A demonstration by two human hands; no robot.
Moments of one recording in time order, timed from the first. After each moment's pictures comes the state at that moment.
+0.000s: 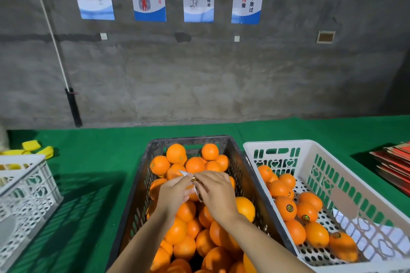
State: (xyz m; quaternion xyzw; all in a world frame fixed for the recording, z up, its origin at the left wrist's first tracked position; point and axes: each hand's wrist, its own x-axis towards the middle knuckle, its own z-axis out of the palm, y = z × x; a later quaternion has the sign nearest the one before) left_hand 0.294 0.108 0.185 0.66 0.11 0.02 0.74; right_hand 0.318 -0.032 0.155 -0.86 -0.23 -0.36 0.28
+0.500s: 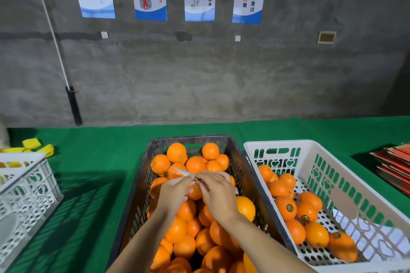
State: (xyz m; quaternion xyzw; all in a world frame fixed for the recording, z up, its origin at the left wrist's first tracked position) left_hand 0.295 0.109 0.183 0.69 0.11 0.03 0.71; right_hand 0.318 -0.031 0.154 -0.86 -0.22 -0.35 0.29
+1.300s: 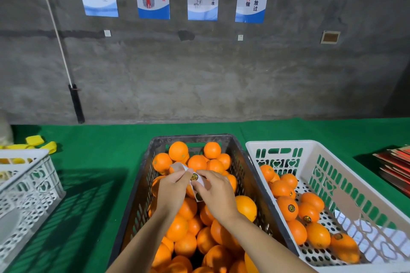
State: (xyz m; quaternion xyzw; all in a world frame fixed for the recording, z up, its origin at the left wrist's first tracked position) left_hand 0.299 0.113 0.177 0.75 0.05 0.14 0.65; right_hand 0.317 -0.026 0.156 -0.88 -0.19 -0.22 0.38
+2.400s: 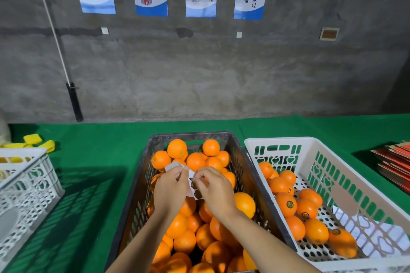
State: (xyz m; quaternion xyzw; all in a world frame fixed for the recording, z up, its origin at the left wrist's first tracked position) left_hand 0.298 0.113 0.175 0.85 0.02 0.25 0.46; right_hand 0.312 -0.026 0.159 -0.86 -0.21 -0.24 0.40
